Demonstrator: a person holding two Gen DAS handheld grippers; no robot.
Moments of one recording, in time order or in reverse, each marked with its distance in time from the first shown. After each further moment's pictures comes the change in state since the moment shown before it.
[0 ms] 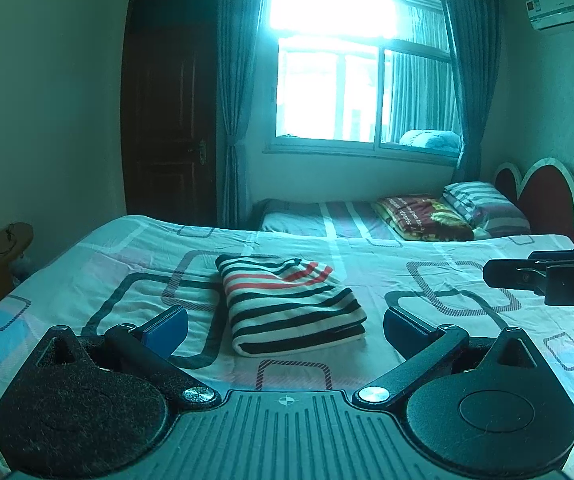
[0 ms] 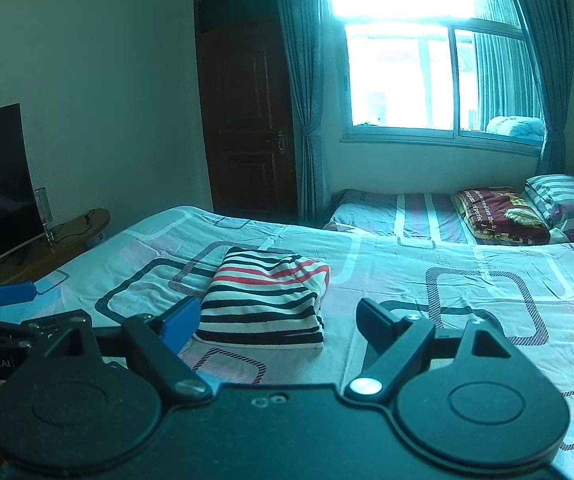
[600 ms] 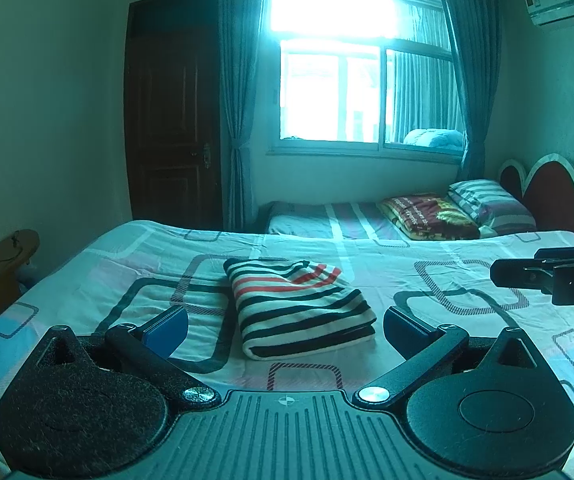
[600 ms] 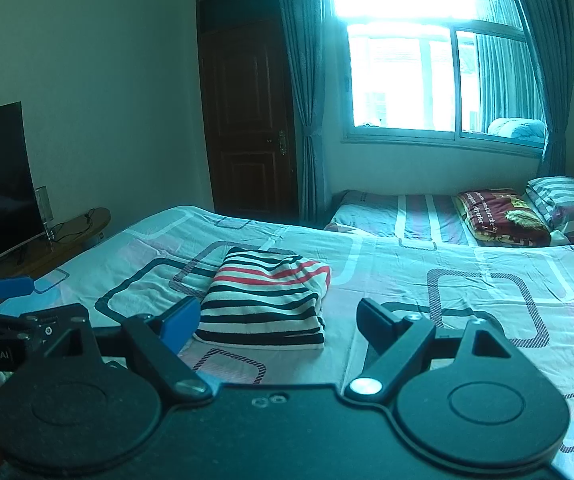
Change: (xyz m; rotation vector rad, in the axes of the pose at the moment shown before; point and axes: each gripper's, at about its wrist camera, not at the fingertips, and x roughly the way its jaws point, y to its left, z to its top) left arm -0.003 -0.002 0.002 0.023 -0.004 0.022; right arm 0.003 0.002 -0.001 -0.006 -0.004 0.002
